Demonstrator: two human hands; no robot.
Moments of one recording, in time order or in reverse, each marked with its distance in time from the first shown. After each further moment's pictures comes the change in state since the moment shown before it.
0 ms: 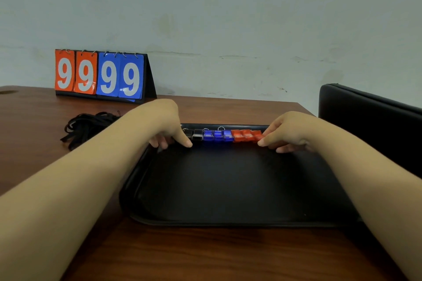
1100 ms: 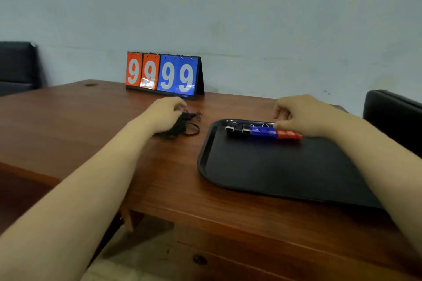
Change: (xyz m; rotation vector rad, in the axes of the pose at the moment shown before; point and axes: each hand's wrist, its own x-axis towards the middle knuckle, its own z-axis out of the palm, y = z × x) left_hand -0.022 -0.131 -0.009 -0.195 0.431 0.163; right_hand -0.044 -0.051 0.021 -0.613 0.153 -0.669
